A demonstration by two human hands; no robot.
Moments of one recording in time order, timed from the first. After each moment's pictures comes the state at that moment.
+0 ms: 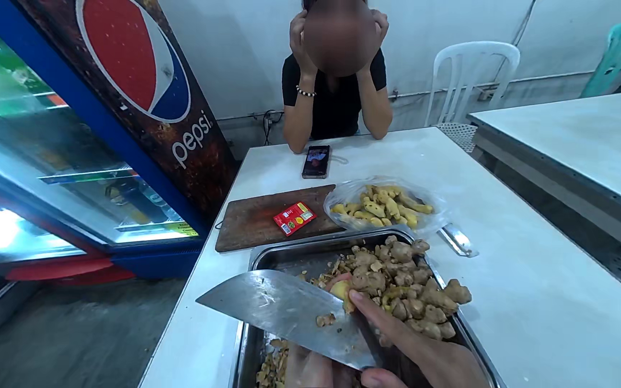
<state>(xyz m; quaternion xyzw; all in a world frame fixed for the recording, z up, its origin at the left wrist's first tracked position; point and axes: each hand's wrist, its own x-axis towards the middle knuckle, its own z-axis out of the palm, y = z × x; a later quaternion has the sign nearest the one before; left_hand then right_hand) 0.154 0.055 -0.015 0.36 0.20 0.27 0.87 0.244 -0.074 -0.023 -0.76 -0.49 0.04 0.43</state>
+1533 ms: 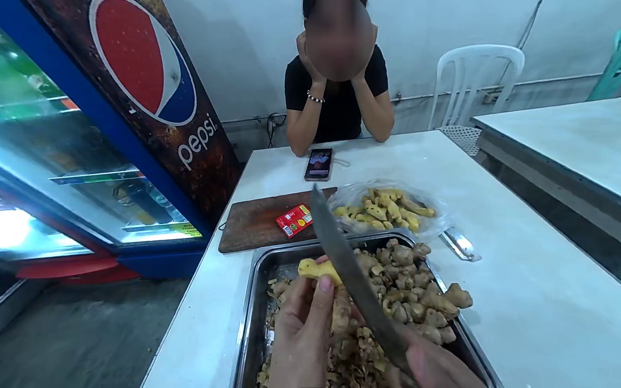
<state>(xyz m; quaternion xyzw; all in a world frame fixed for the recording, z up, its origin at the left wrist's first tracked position) 0.168 0.079 -0.005 0.53 0.22 0.30 0.76 0.250 -0.087 -0.014 -0.52 -0.33 0.45 0.64</state>
